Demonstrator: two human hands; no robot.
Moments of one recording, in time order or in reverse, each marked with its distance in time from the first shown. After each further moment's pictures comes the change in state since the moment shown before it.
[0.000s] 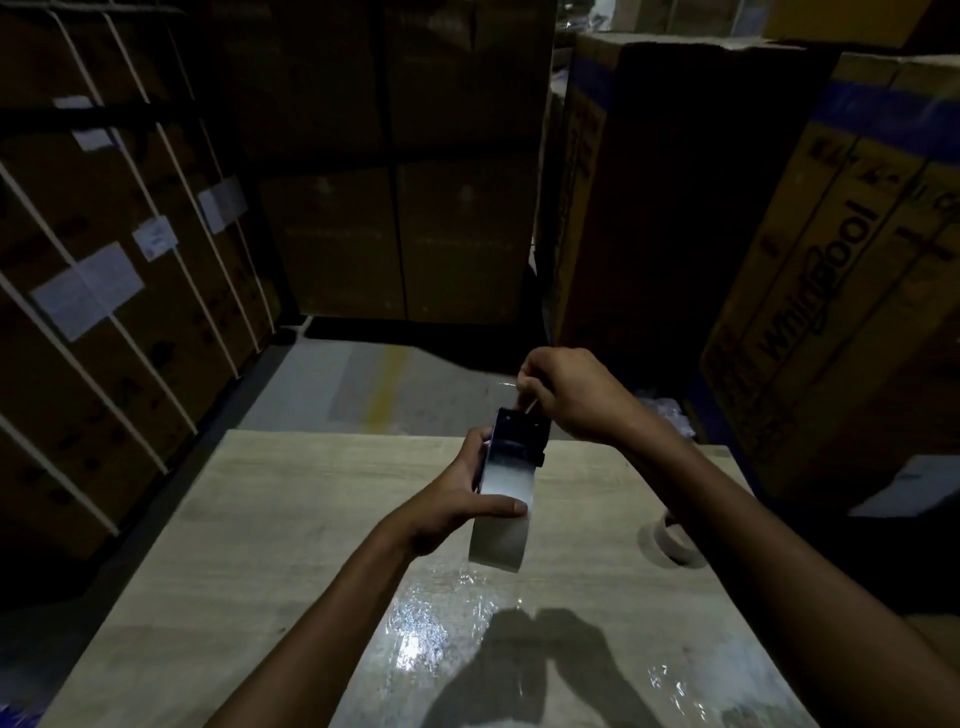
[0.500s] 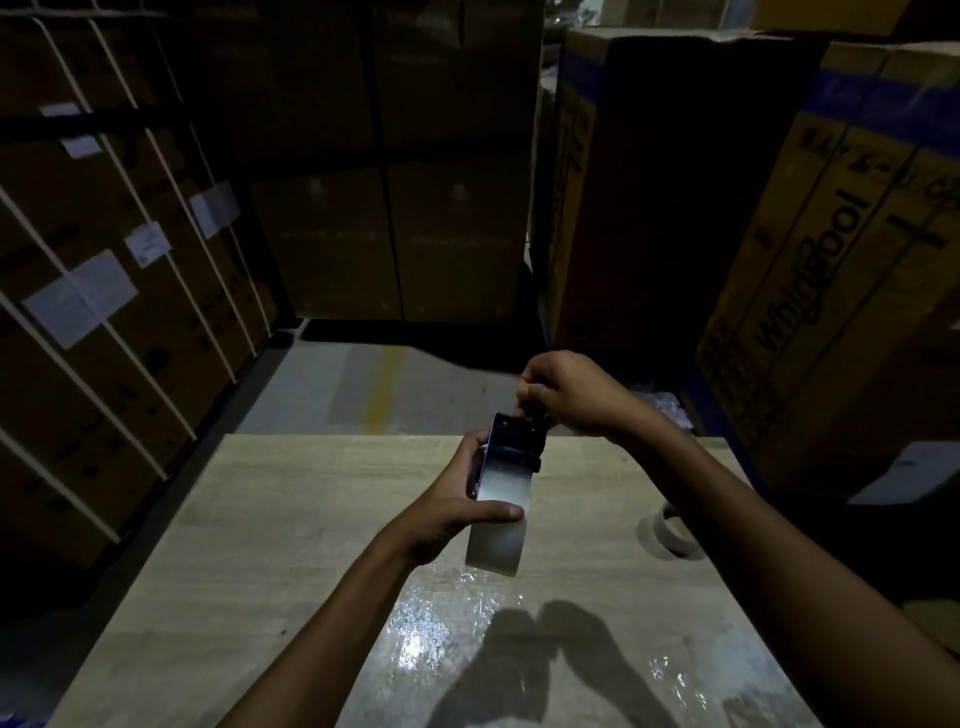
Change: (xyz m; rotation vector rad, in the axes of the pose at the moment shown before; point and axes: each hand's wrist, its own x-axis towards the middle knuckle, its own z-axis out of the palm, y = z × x) left_hand -0.003 -0.011 0.002 -0.029 0.046 0.015; right_hand 0.002 0.016 0.003 0.221 -0.097 0.069
